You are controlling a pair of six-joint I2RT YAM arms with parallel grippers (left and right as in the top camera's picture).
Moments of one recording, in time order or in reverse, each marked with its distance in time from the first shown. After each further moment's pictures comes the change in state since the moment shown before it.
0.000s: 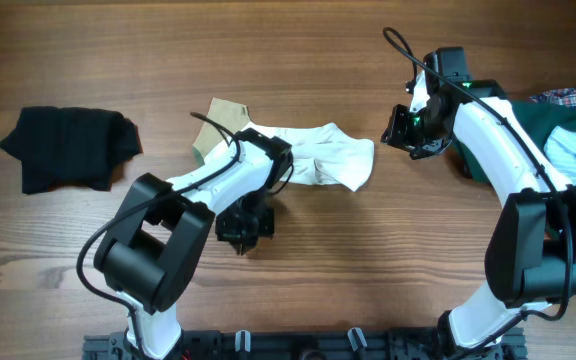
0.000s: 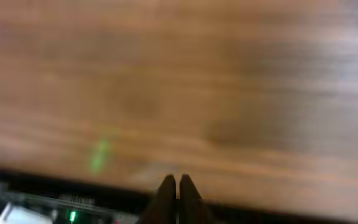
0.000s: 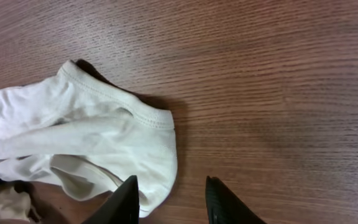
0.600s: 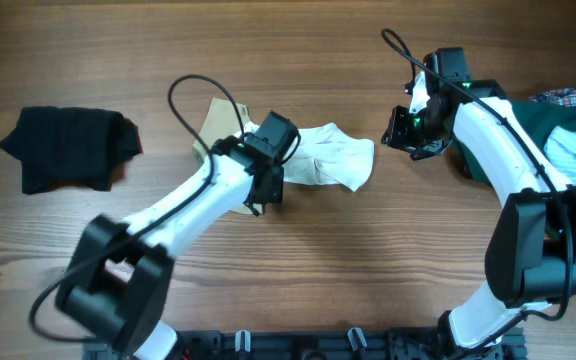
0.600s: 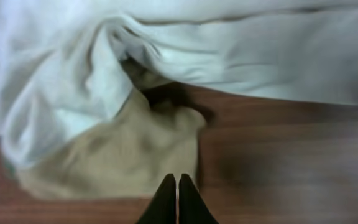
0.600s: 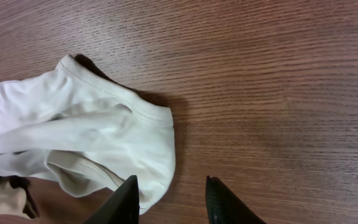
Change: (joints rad) left arm 0.001 -0.200 -0.080 0.532 -0.224 0.041; right arm 0.000 0.000 0.000 -0.006 0.000 -0.023
